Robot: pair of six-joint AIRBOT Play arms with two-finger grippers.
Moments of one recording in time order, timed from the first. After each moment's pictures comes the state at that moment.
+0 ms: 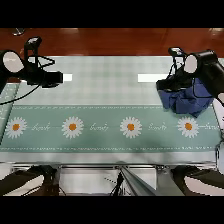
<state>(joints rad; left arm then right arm) -0.15 -1.23 1.24 1.50 -1.15 -1.71 0.21 -1.37 1.30 -1.66 1.25 1.76</state>
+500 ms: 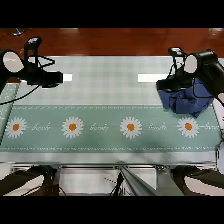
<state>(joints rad) -0.15 -1.23 1.25 1.50 -1.15 -1.71 0.21 -1.37 1.30 -1.66 1.25 1.76</state>
